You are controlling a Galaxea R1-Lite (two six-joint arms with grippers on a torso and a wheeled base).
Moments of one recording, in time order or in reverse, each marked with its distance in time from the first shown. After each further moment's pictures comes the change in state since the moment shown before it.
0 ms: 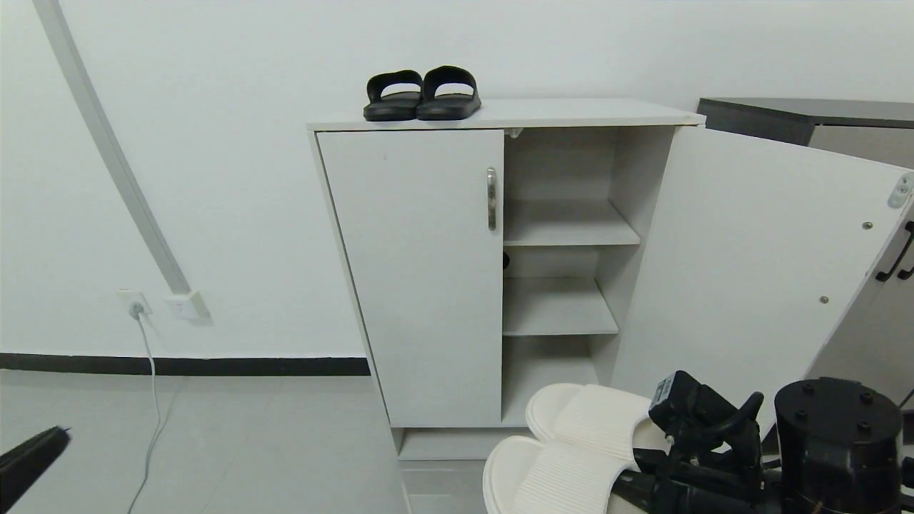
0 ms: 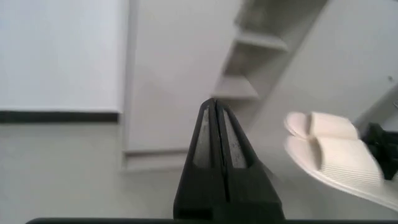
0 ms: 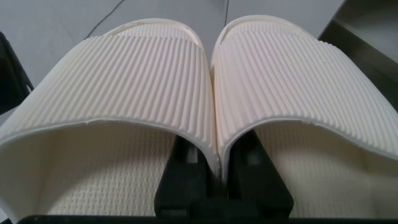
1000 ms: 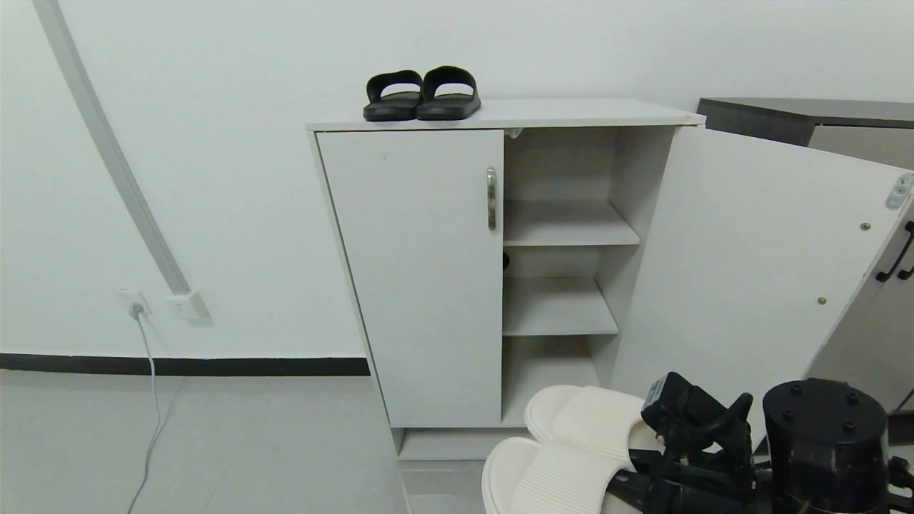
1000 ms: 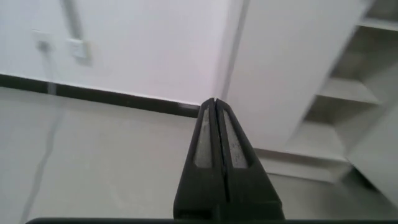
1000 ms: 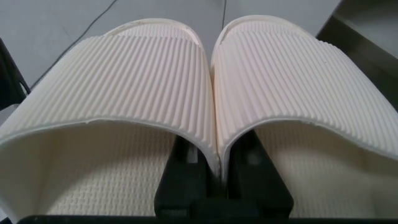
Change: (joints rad) left arm 0.301 -0.467 0.280 0.159 0.086 0.159; right arm 0.001 0.024 -0.006 -0.002 -0.010 0.001
